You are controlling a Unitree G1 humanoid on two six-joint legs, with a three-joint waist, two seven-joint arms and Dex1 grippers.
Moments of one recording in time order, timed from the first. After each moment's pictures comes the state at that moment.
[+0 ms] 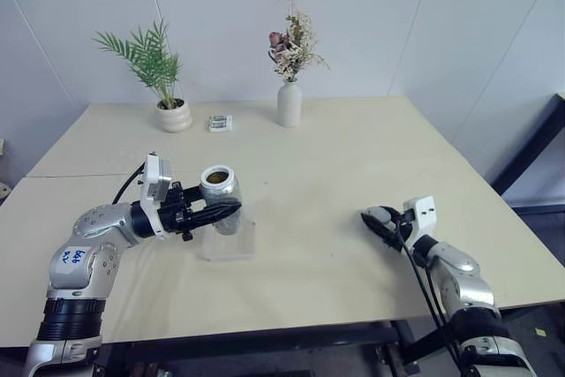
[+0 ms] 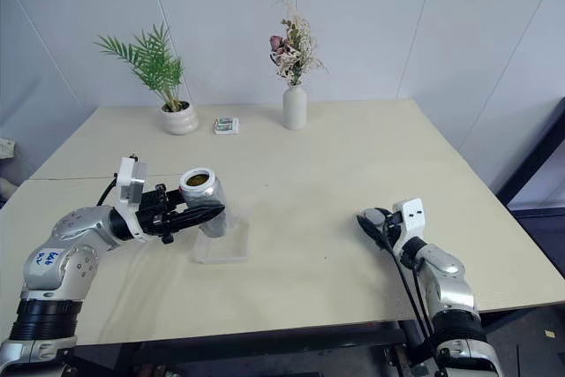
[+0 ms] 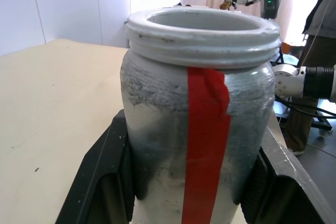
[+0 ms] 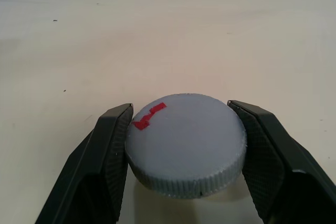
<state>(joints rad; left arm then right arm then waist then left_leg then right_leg) -0.54 0.64 0.21 0.00 -0.62 0.40 -1.09 -0.60 -0.42 -0.18 0.64 0.32 -0.01 0.73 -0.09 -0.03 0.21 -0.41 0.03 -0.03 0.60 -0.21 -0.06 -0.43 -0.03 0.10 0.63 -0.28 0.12</state>
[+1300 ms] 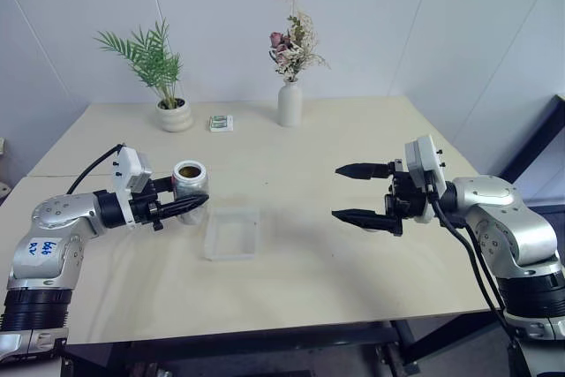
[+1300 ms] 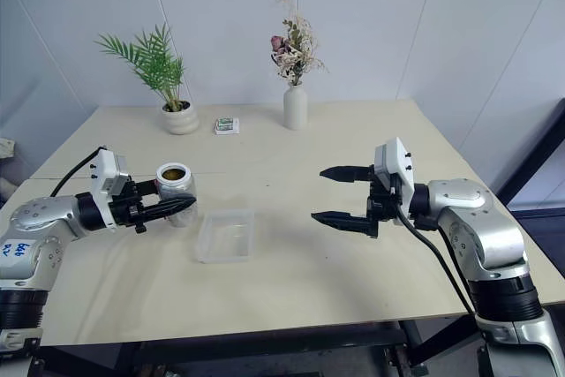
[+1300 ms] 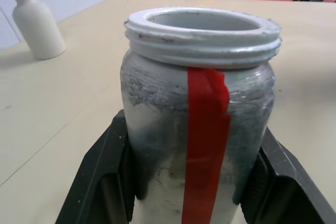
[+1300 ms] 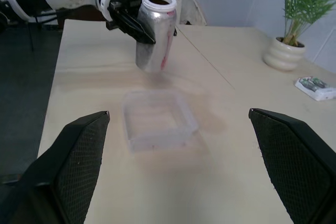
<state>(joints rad) -0.56 0.80 0.22 0.14 -0.47 0.31 -1.04 -0.69 -0.70 -0.04 -0.06 0.57 0.41 1.22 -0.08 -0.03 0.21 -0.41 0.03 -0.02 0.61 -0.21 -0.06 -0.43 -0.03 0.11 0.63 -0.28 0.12</state>
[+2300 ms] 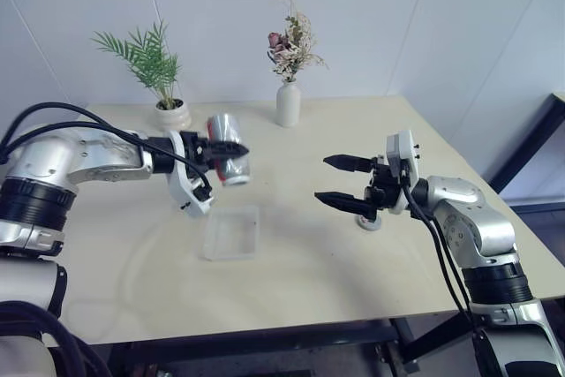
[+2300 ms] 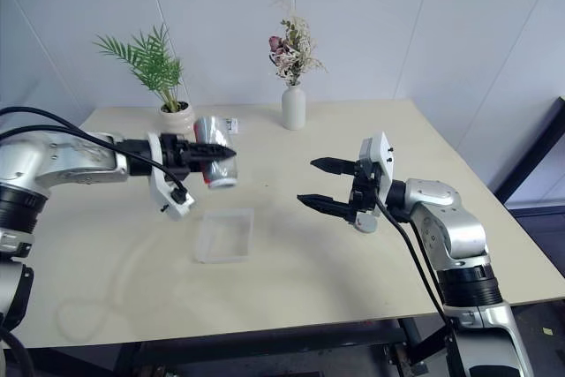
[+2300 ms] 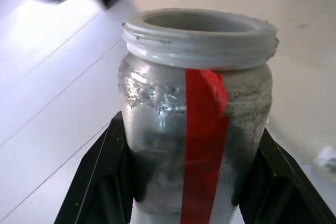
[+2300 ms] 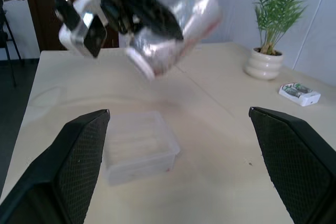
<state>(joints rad) -1.24 0.99 -0.41 0.52 1.29 -1.16 0.15 -0.77 -0.54 -0.04 0.07 0.54 0.38 1.12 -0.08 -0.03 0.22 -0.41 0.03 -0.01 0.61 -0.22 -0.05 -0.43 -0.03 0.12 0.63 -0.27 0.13</state>
